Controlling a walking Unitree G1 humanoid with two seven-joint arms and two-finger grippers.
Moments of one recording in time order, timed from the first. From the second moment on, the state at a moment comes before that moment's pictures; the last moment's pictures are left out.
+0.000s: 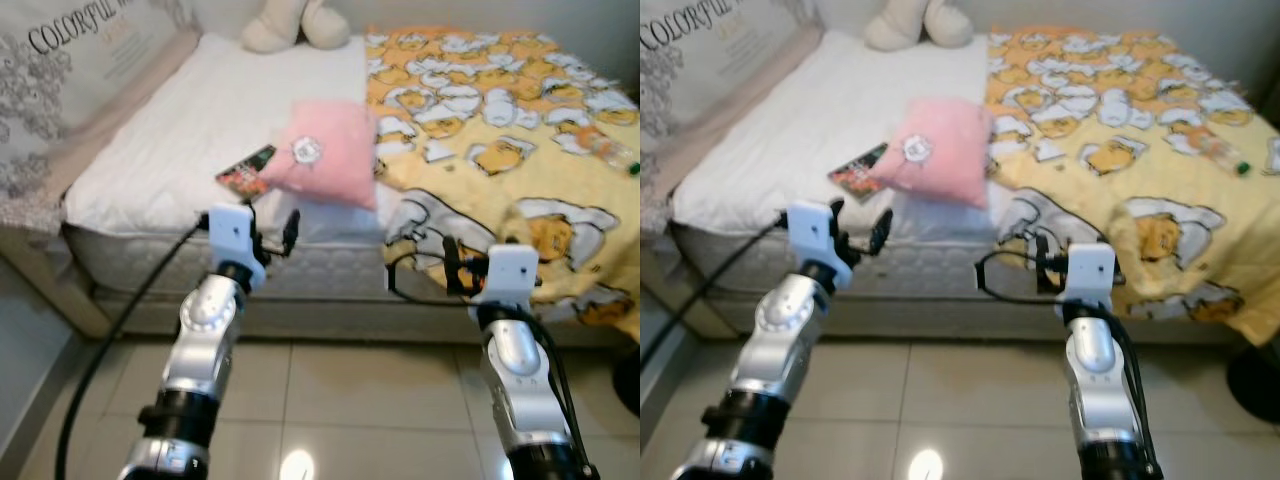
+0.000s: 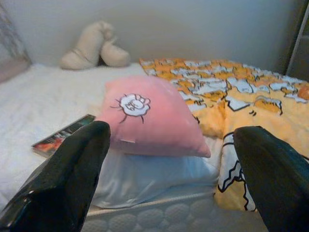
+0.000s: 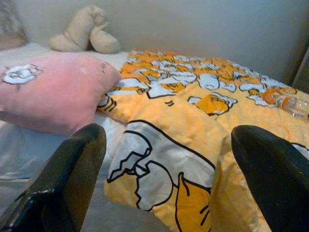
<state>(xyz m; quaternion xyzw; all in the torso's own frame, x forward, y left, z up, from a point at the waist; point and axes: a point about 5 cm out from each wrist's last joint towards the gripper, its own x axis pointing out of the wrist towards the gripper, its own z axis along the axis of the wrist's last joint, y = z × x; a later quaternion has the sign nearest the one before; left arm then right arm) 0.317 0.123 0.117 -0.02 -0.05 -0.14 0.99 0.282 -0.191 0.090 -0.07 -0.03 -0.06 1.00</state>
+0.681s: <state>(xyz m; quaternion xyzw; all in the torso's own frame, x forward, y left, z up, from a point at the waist) 0.308 0.116 0.108 -0.03 -0.03 -0.14 0.99 0.274 -0.192 0.082 -0.07 -0.01 -0.05 1.00</state>
